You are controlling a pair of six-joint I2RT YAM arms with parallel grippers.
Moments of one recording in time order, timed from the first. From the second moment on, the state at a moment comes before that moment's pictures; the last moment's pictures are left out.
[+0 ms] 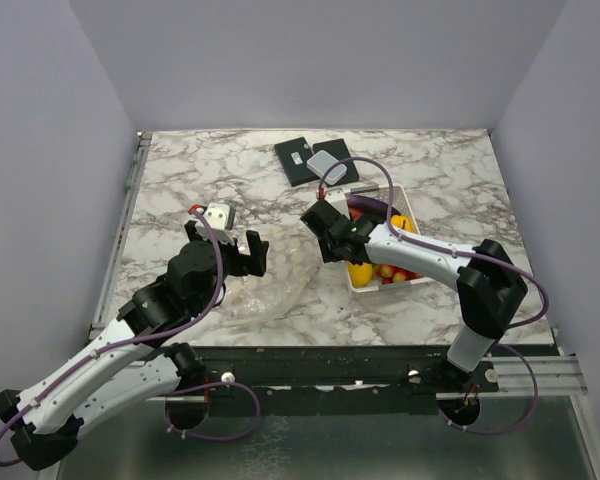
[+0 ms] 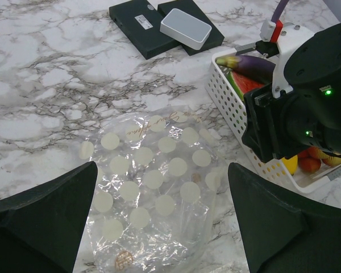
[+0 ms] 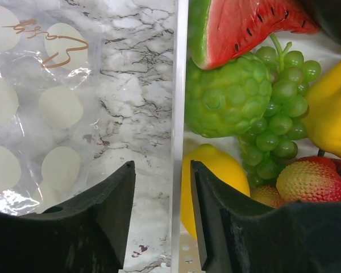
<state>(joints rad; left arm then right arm) -0.86 0.66 0.79 -0.41 -0.49 -0.32 0.88 1.72 1.27 -0.61 0.50 0.50</state>
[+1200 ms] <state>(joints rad) -0.86 0.68 0.79 -0.43 -0.51 -0.32 0.78 1.63 1.07 -0.48 0.51 0.55</state>
